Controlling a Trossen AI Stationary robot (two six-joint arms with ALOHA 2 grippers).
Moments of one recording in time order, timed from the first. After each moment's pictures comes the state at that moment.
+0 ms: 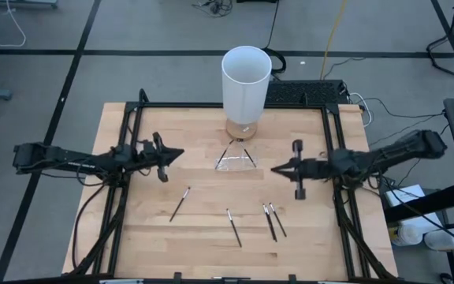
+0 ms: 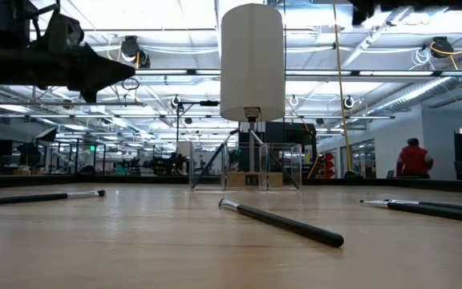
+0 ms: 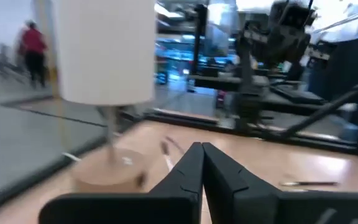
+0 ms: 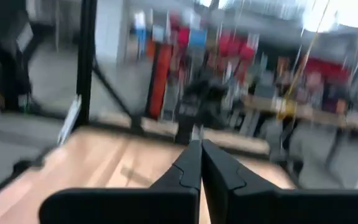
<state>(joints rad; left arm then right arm) 0.09 0.73 0.01 0.83 -0.13 -0.07 0.25 0.84 0.50 0.39 0.22 -0.19</state>
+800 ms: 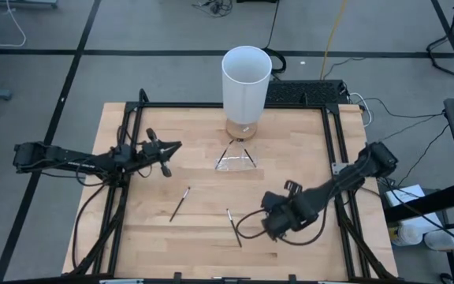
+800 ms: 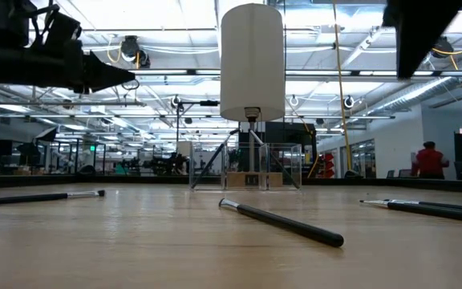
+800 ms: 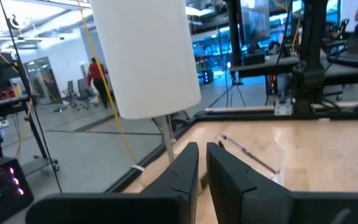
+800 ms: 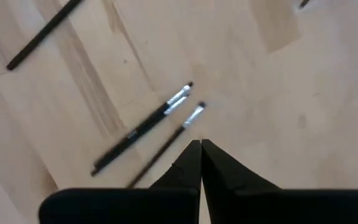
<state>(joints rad) 0.08 0.73 0.01 0.85 -0.32 0.21 0.54 1.73 1.44 -1.25 0.28 0.97</state>
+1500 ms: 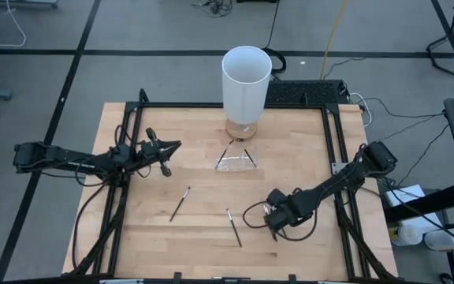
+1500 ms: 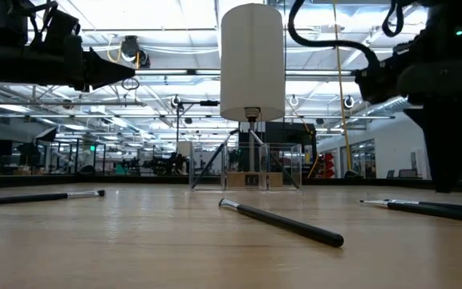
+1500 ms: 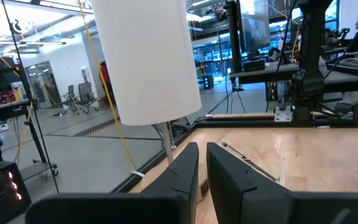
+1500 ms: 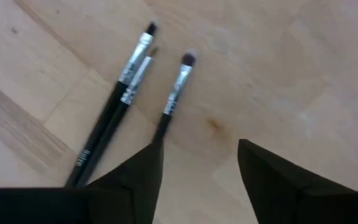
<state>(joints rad) 0.08 0.73 0.01 0.87 -0.32 0.21 0.51 1.73 1.04 -0.87 0.15 1.30</state>
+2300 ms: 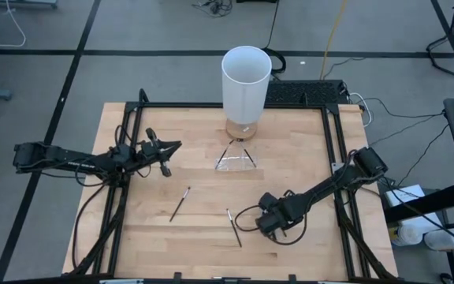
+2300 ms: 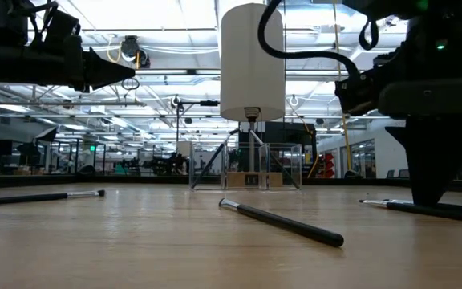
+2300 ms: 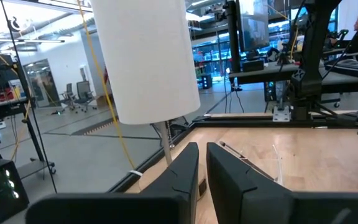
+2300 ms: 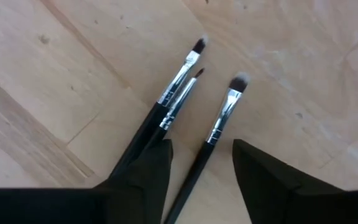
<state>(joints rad) 0.08 0.73 0.01 0.87 -0.32 0.20 0.50 1.88 1.04 -0.79 0.11 1.23</state>
